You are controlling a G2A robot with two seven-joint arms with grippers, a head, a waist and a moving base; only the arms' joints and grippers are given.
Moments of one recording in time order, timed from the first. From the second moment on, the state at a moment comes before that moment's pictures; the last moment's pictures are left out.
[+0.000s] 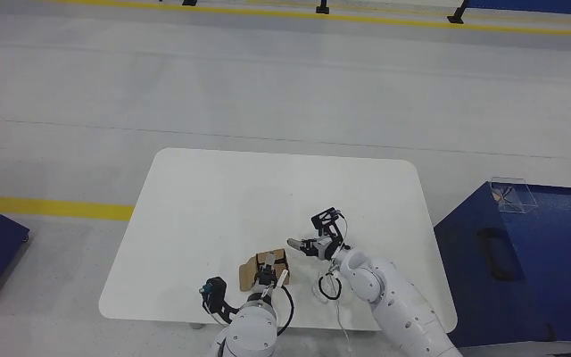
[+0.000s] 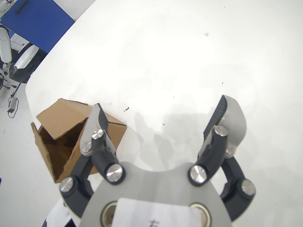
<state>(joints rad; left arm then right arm) 1.57 -1.64 -0.99 -2.01 -0.05 1.01 0.47 -1.06 -1.26 1.01 -1.18 -0.90 -0.29 0.23</state>
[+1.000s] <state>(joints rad) 1.63 -1.64 -1.08 -2.09 -0.17 0.89 0.42 -1.36 -1.25 1.03 -1.57 -1.15 -0.02 -0.04</state>
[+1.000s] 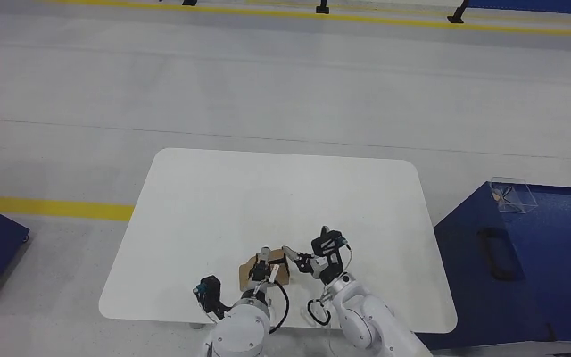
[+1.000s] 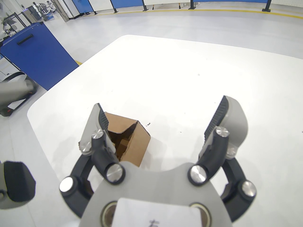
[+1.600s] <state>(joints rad) 1.83 -1.62 -1.21 -2.07 -0.22 0.40 0.23 -1.35 -1.26 1.03 -1.55 -1.15 -0.02 -0.03</state>
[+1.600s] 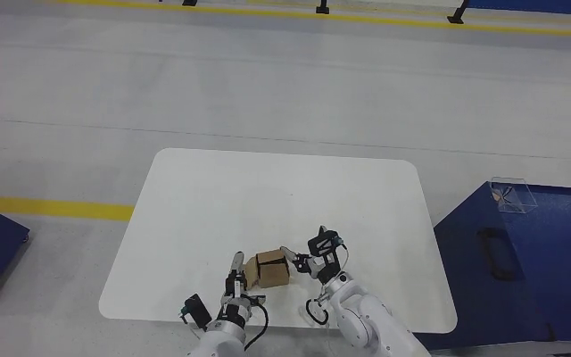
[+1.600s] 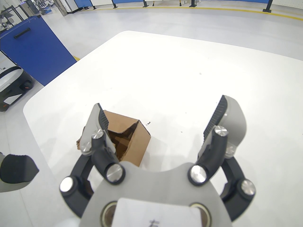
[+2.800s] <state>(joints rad) 1.68 -1.63 -1.12 -1.52 -0.11 -0.25 0.42 -1.26 -1.31 0.94 -1.36 -1.27 0.03 -0.05</state>
